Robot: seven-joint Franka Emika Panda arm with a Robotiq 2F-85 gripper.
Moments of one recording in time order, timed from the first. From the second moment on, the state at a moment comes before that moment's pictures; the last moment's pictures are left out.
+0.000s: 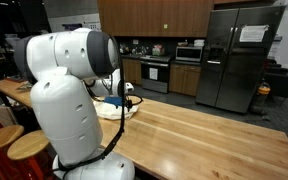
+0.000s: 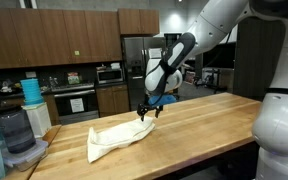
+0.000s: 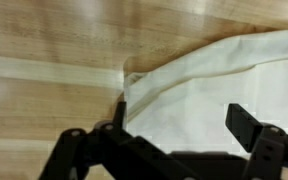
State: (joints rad) arm 0.28 -0.10 0.29 -2.47 0.06 2.63 0.31
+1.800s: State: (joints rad) arm 0.25 0.15 0.23 -2.31 -0.10 2.63 0.69
